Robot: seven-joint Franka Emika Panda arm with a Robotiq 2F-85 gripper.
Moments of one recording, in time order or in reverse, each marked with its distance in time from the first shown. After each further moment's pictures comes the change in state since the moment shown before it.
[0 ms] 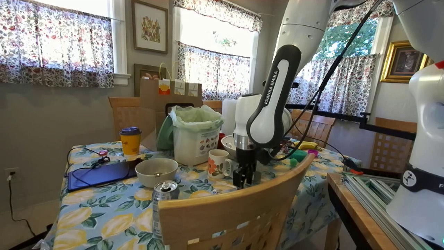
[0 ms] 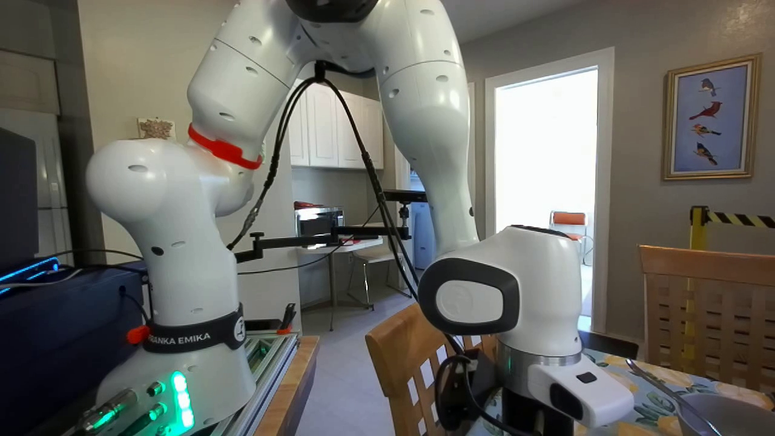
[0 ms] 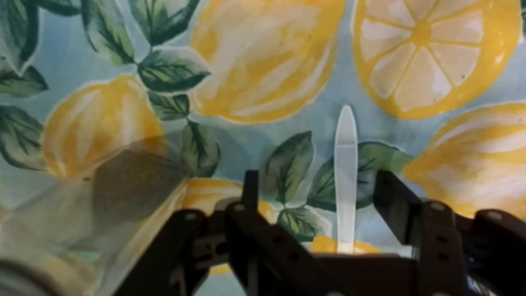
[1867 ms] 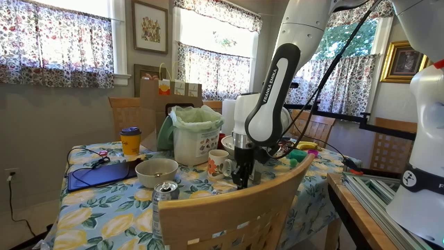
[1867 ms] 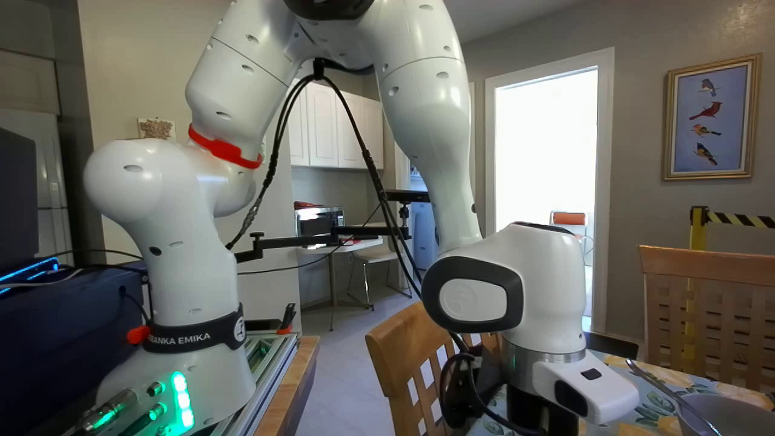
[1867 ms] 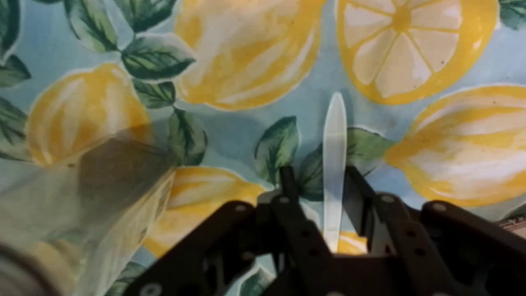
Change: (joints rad) arm -0.038 -0.008 0.037 0.010 0.001 -0.001 0.000
